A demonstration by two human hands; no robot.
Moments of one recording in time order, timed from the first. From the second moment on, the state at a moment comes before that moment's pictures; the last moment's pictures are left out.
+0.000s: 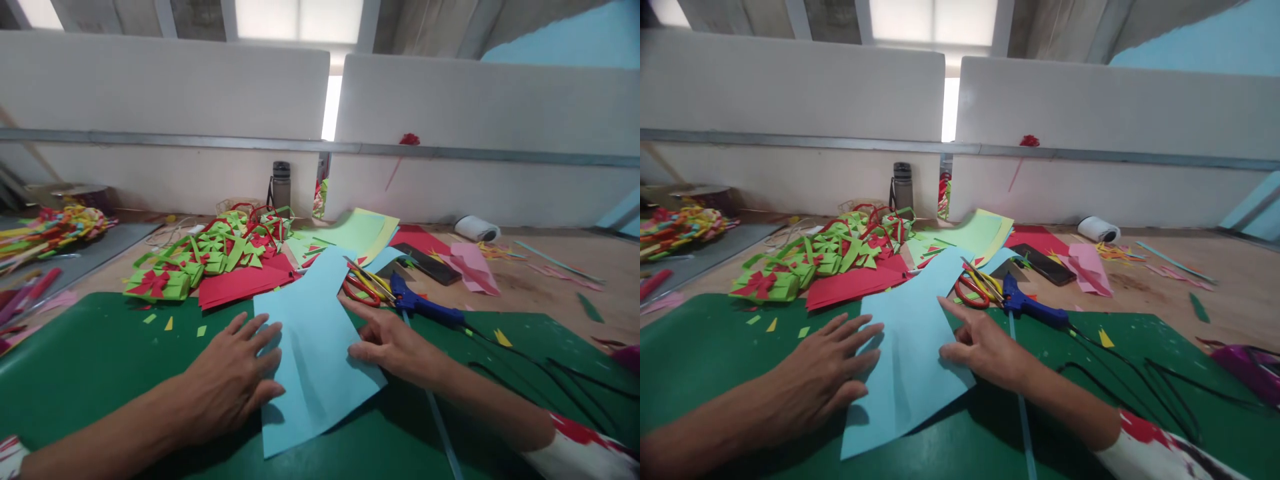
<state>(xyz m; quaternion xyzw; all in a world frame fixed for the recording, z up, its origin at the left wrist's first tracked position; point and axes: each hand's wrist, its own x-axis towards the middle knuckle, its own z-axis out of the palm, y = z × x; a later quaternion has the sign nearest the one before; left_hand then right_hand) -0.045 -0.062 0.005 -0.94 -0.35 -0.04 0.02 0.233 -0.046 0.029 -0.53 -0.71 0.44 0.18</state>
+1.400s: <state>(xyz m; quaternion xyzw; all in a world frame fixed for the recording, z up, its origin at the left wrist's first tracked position) -0.038 -0.091 0.048 -0.95 -0.26 -0.04 -0.17 0.216 -0.121 0.039 -0.30 -0.95 0.06 0.10</state>
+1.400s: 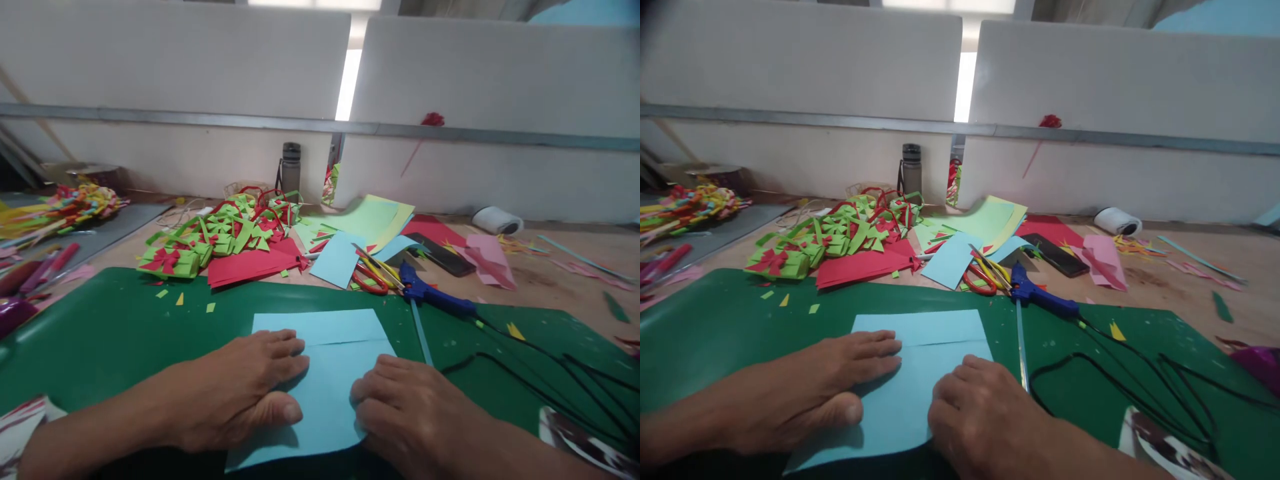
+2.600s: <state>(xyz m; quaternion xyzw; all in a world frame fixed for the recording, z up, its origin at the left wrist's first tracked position) -0.021 -0.093 0.012 -0.95 -0.29 0.04 -0.09 0.219 -0.079 0.019 -0.41 -0.89 0.22 0.03</state>
